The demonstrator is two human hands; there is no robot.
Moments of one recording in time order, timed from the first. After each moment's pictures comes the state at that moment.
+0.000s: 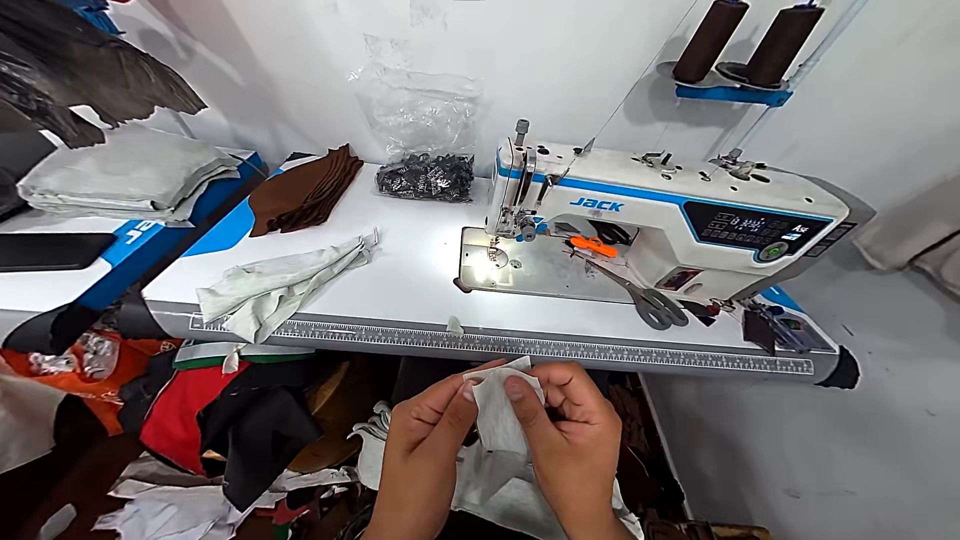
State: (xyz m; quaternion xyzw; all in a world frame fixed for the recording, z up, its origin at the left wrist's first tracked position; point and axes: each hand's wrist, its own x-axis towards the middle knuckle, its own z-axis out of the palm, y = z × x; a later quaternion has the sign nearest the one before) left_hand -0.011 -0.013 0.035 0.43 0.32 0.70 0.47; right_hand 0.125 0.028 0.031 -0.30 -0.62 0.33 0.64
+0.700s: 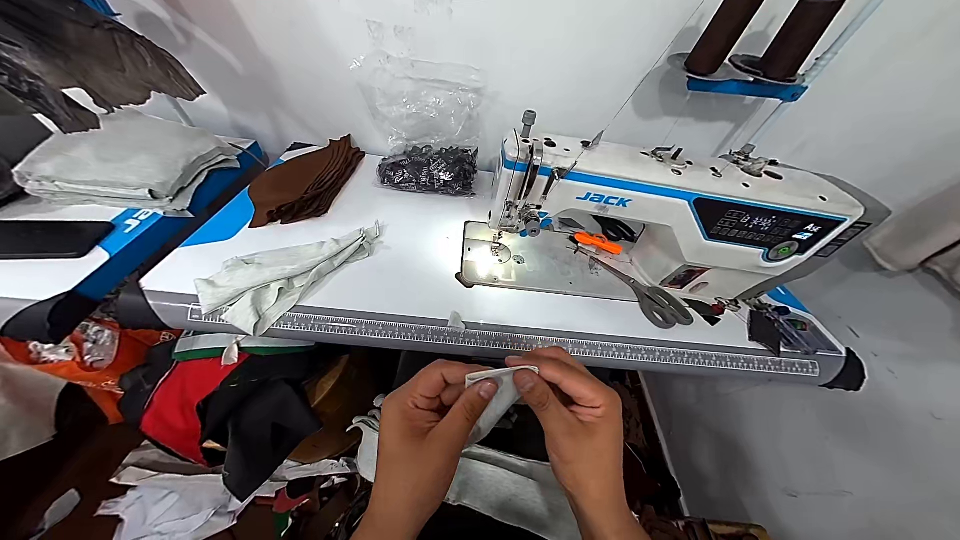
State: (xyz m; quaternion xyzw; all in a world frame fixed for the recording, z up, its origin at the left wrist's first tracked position) left_hand -0.014 -0.004 0.026 0.47 0.38 0.71 0.37; right_hand 0.136 0.040 0.025 -0.29 -0.62 0.40 0.61
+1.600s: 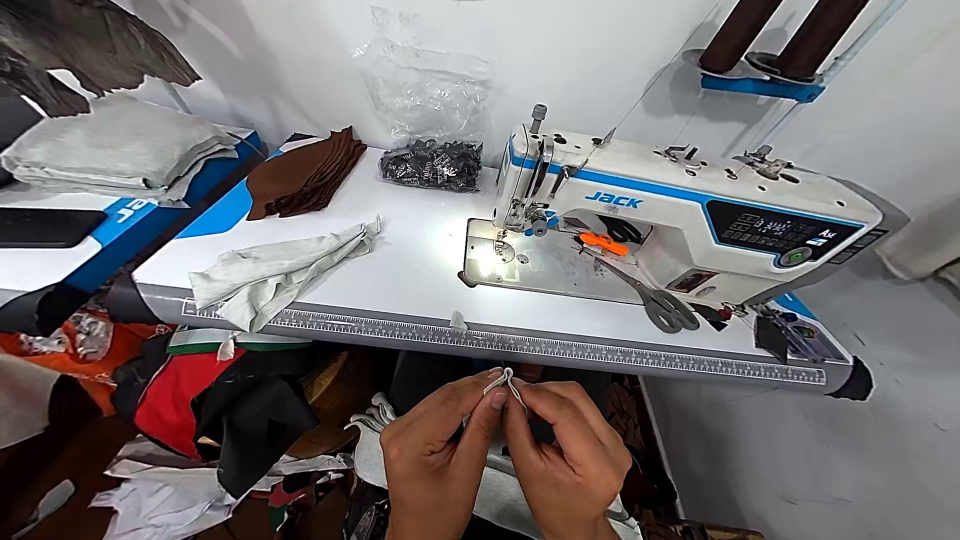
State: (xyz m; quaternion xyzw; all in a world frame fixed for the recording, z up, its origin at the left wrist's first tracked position) left_hand -0.001 -0.002 0.015 0.56 0.43 0.70 0.14; right_hand 0.119 0.034 0.011 -0.33 -0.69 0.04 0.64
